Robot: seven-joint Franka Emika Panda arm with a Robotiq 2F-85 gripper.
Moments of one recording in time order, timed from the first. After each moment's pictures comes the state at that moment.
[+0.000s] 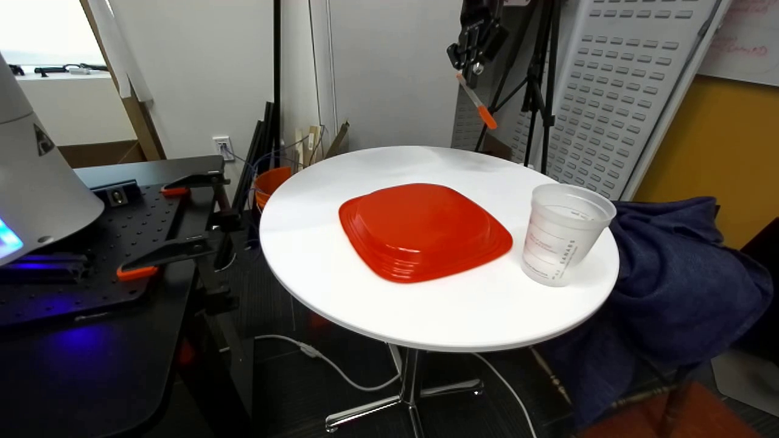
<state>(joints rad) 0.28 1.07 -0.12 -0.74 -0.29 1.37 -0.01</state>
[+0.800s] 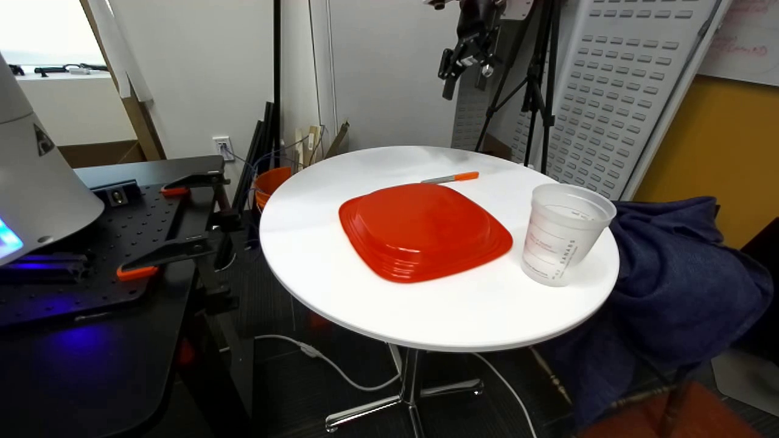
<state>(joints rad) 0.27 1.08 -0.12 -0.78 -0.27 1.38 0.01</state>
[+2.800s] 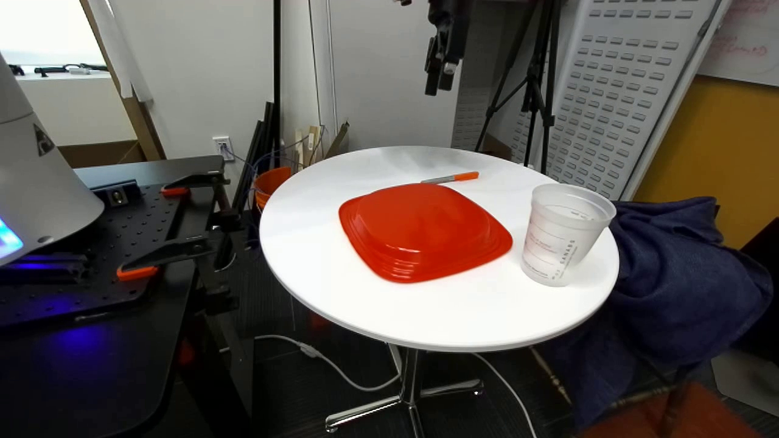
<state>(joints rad) 0.24 0.53 -0.11 -1.67 -0.18 1.94 0.44</state>
